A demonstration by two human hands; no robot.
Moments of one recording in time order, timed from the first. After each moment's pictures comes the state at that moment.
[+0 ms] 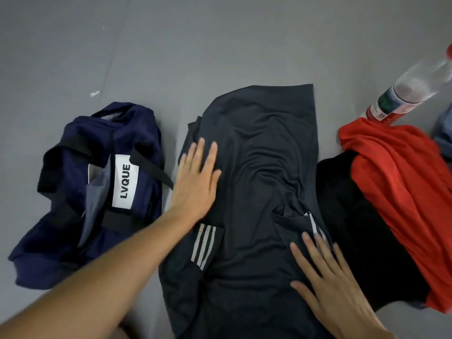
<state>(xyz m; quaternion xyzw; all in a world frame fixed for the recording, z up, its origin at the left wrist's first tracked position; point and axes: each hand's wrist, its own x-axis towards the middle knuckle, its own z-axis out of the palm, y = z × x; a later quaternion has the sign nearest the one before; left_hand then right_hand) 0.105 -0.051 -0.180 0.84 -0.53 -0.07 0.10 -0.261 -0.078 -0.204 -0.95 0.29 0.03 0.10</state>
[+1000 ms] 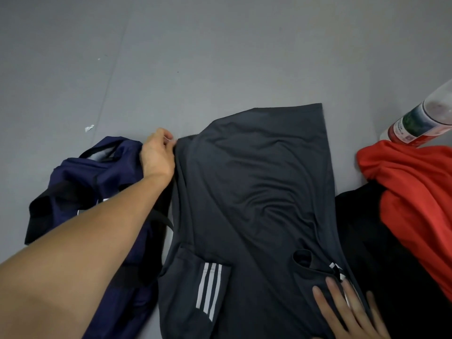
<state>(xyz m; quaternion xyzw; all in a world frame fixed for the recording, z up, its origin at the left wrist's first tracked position) 0.266 -0.157 -0.202 0.91 -0.31 -0.03 0.27 -0.251 -0.084 -0.253 -0.94 0.33 0.05 -0.10</state>
